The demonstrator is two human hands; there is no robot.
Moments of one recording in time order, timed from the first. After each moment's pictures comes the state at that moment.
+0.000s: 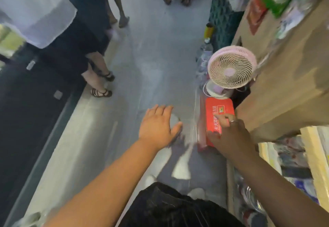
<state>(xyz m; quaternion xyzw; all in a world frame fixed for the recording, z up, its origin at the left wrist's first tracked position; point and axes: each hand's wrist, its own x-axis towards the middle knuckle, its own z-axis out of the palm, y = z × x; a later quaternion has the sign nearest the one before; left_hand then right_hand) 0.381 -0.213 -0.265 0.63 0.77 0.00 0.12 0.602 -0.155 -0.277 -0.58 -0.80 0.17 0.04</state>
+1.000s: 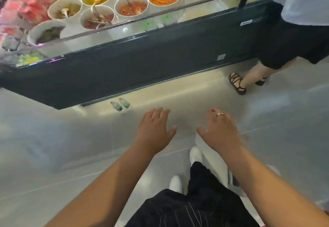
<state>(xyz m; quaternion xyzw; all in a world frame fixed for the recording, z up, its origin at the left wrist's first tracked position) 0.060 -0.584 -0.278 0.08 0.98 0.10 0.14 0.067 -0.379 -0.286 -0.02 -0.98 0.14 -0.12</state>
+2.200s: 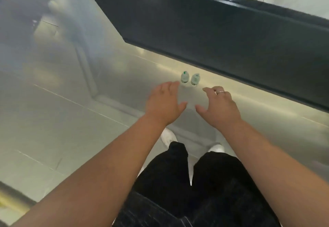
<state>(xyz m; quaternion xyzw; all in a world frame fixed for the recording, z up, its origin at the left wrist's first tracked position) -0.095 -0.989 -0.432 -0.24 0.94 0.17 0.18 -0.188 -0.841 -0.446 0.28 -0.92 0.06 -0.28</state>
